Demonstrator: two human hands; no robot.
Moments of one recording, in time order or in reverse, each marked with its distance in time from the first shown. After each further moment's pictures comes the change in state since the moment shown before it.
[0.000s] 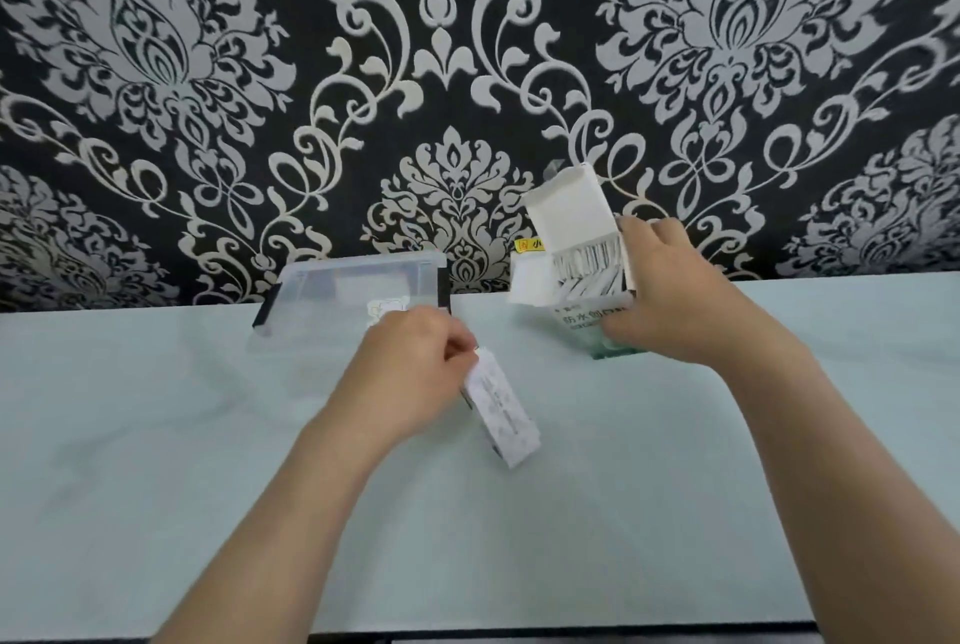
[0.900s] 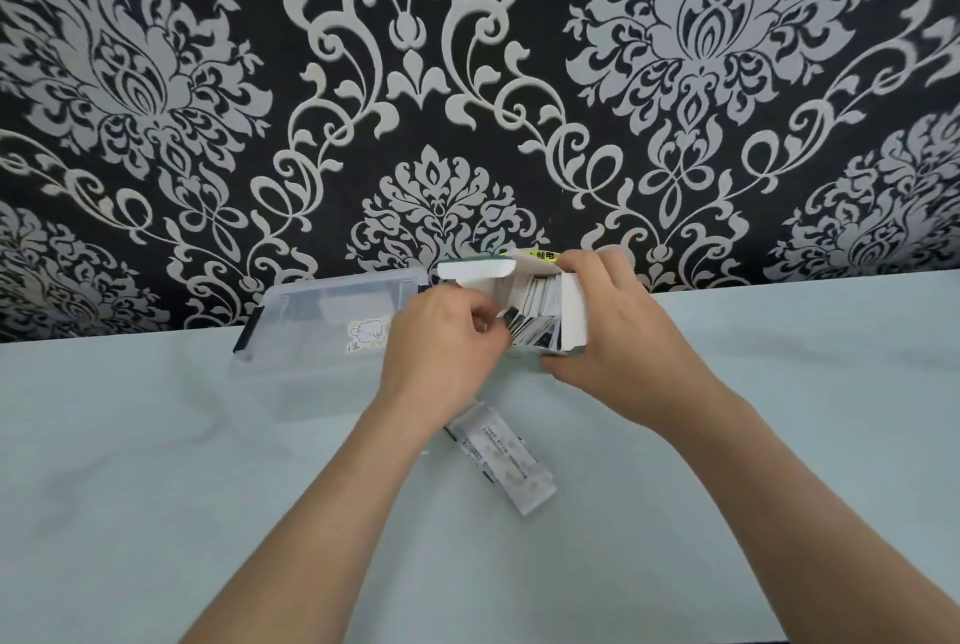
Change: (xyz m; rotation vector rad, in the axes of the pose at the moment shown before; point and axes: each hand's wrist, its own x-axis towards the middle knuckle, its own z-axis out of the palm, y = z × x) left_hand 0.034 0.035 0.027 -0.068 0.340 0.074; right_hand -0.016 -0.005 0.032 0.153 0.223 -0.230
